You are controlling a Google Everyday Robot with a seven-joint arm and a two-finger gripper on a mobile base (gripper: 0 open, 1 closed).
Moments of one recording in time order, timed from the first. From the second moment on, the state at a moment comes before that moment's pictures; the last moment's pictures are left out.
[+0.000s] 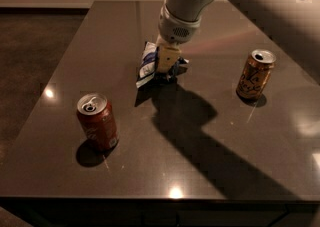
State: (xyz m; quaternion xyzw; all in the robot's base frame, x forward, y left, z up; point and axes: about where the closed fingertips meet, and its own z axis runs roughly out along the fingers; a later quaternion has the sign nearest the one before) arm 0.610 -0.012 0.903 -0.71 0.67 0.02 0.19
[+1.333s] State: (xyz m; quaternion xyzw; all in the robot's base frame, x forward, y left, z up) arm 0.484 0.029 0.924 -0.82 0.52 0.08 0.21
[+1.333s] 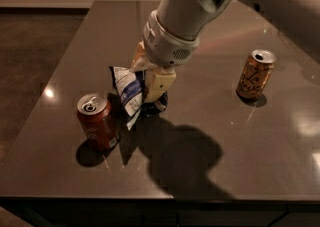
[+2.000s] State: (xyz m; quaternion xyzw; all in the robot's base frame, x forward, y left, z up) arm 0.462 0.040 0.914 -0.83 0.50 0.10 0.22
